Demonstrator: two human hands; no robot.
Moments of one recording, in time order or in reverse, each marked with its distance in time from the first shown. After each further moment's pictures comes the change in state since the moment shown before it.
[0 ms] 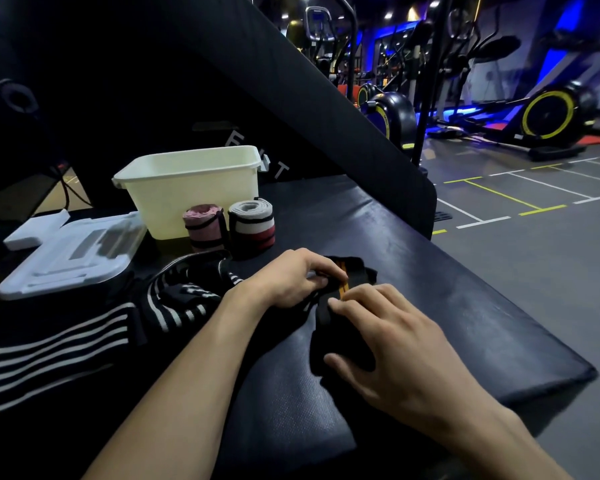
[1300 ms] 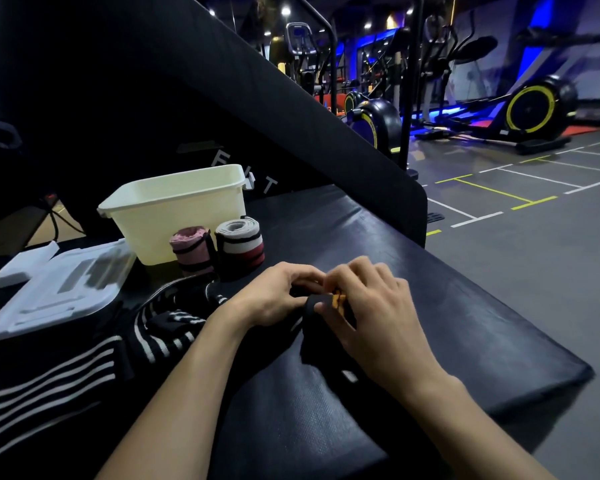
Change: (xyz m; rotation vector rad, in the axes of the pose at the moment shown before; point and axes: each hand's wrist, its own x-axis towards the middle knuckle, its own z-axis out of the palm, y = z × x) left_hand -0.001 -0.005 -0.004 -0.310 -0.056 0.019; right_hand 0.038 0.014 0.022 0.061 0.285 0.174
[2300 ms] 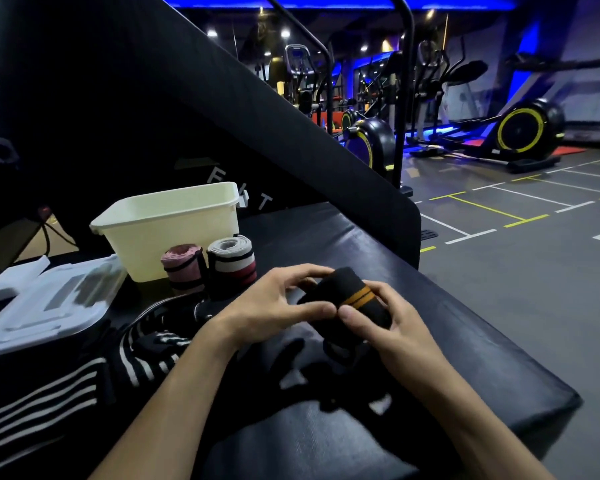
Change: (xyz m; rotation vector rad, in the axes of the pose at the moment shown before) left_hand -0.009 0.049 -0.003 0.031 0.081 0.179; right_hand 0.001 0.039 -0.016 0.931 -0.125 0.418
